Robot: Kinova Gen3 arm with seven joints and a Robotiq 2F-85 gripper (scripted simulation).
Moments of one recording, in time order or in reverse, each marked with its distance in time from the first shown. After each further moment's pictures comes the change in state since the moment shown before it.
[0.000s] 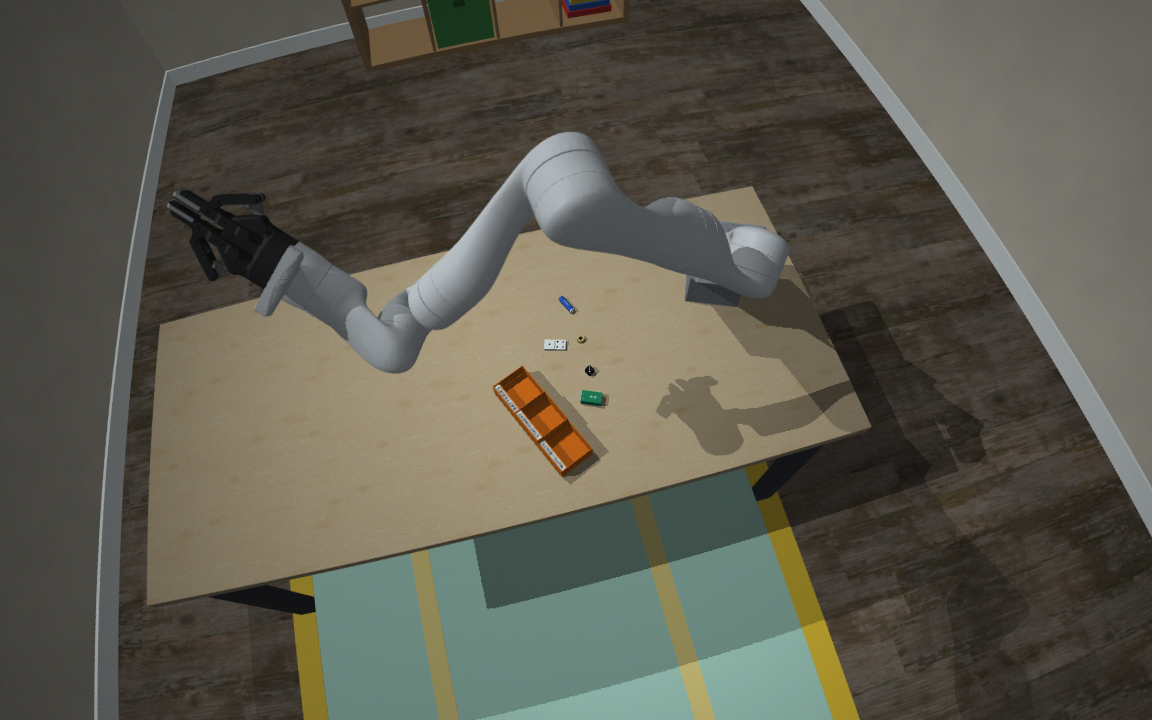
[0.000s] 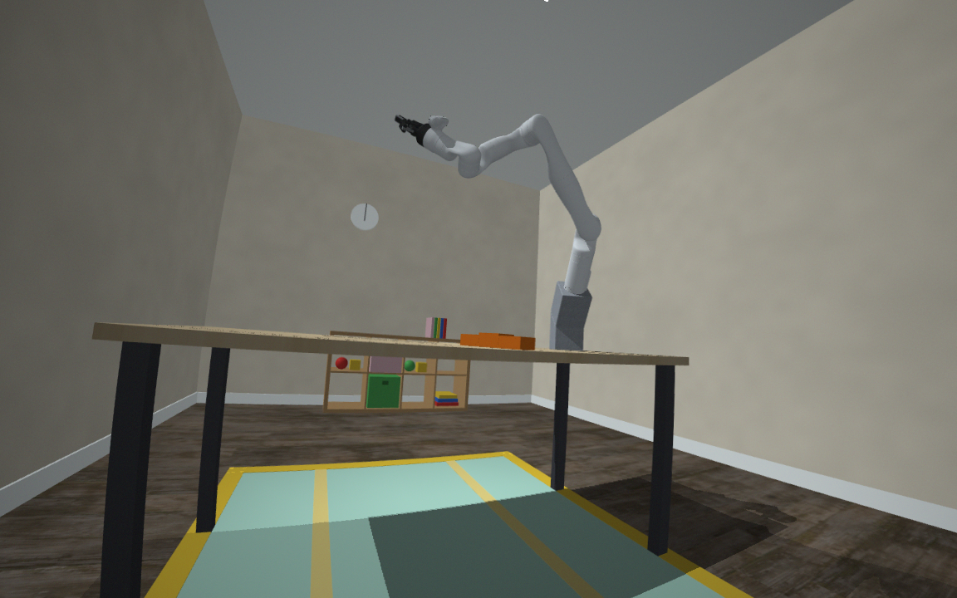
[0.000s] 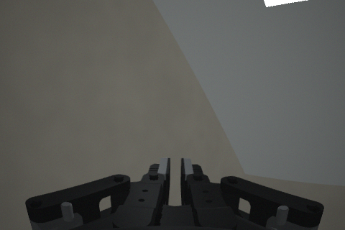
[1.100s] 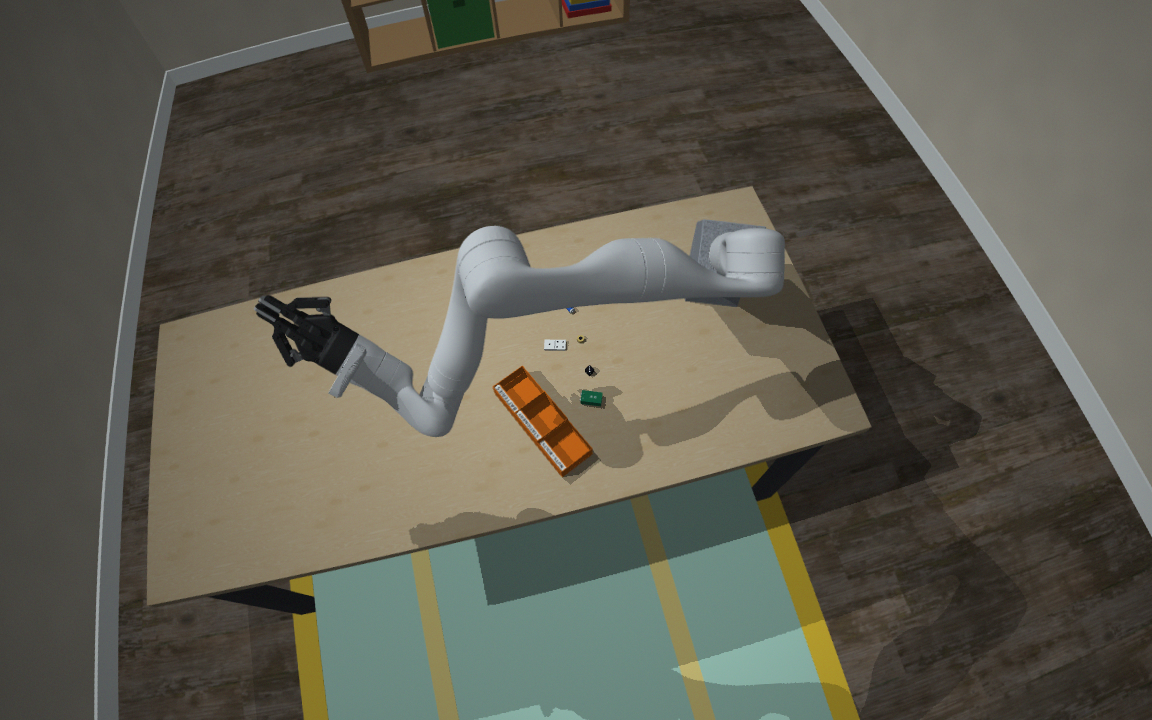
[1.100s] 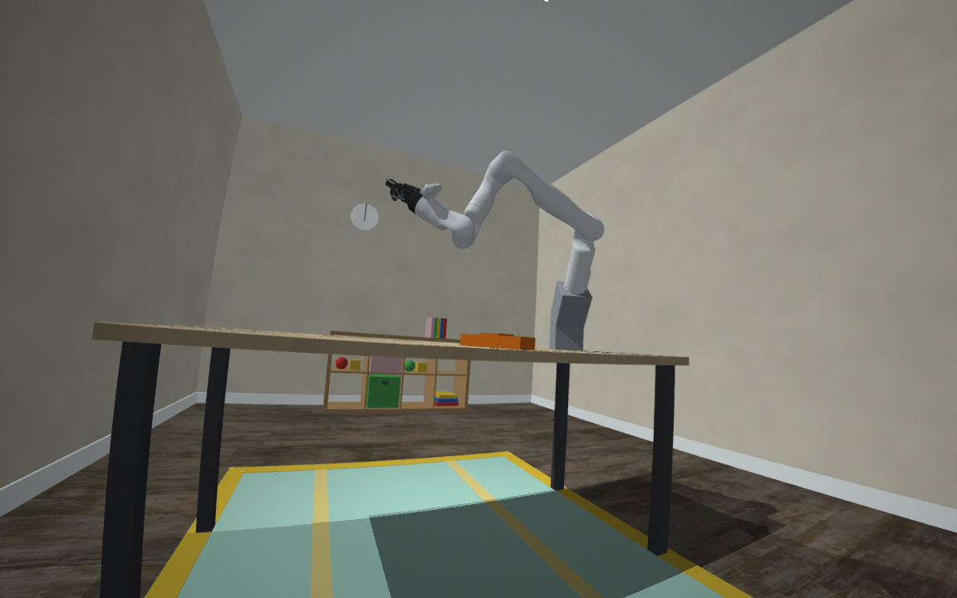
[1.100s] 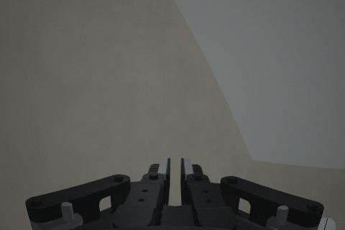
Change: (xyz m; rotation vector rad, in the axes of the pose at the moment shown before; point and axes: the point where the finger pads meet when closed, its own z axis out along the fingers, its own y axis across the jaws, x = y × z) arm -0.163 -0.120 -0.134 0.006 -0.003 0.003
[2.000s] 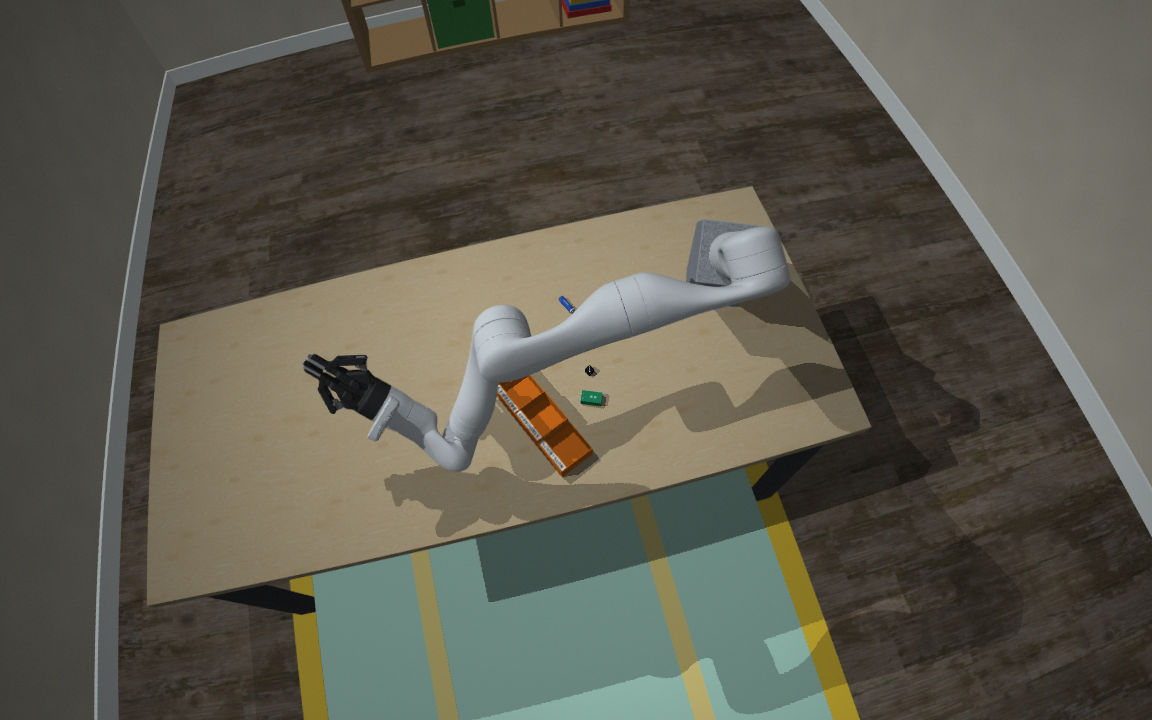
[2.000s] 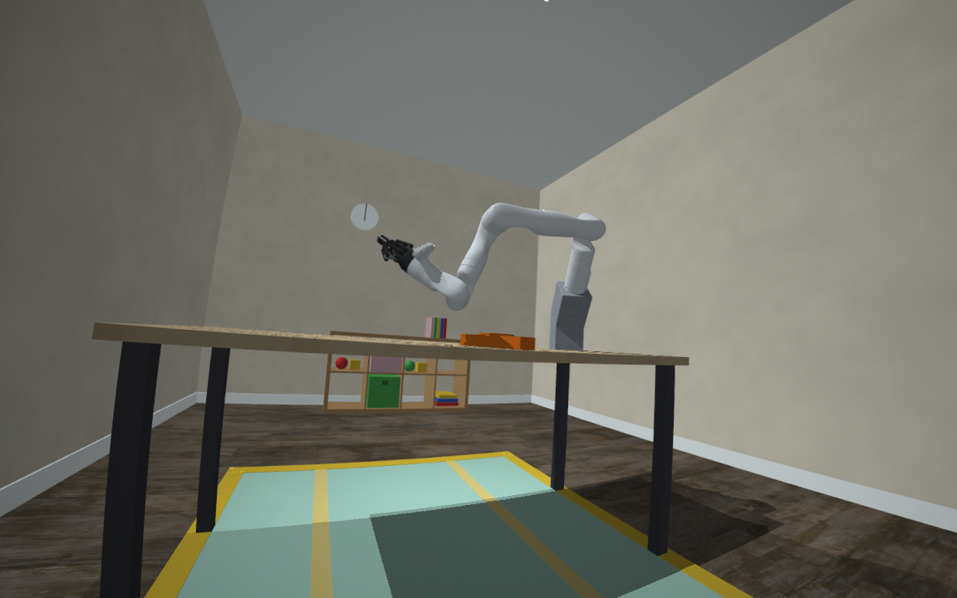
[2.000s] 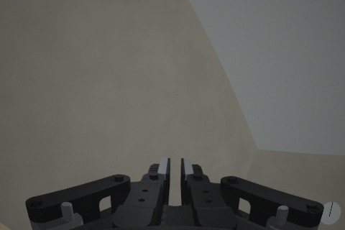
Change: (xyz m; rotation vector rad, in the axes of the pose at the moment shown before) arm -0.134 -0.100 -0.106 0.003 -0.003 0.006
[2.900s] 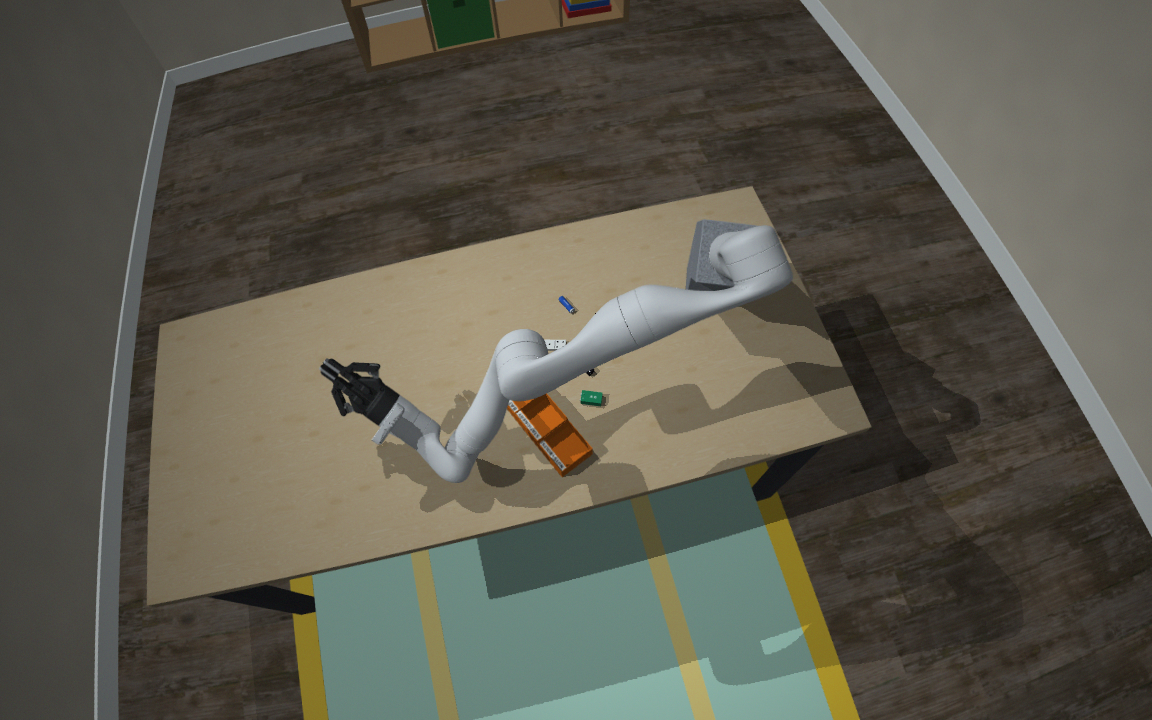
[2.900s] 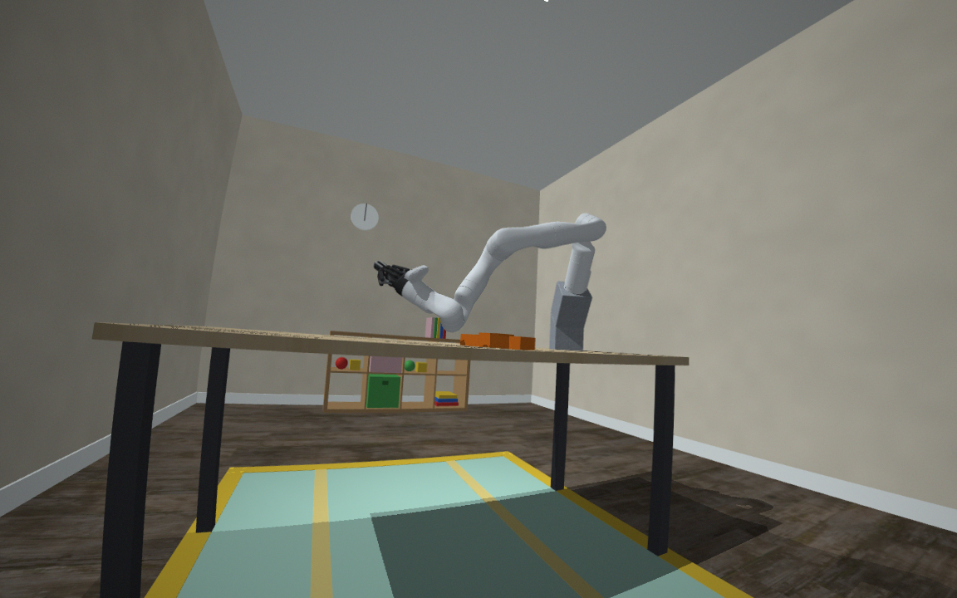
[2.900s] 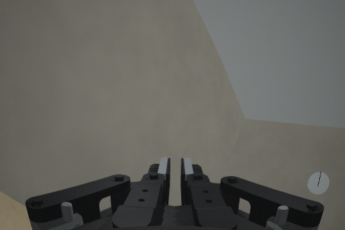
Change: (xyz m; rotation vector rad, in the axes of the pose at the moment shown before) arm -0.078 -0.022 -0.030 -0.067 -0.116 0.012
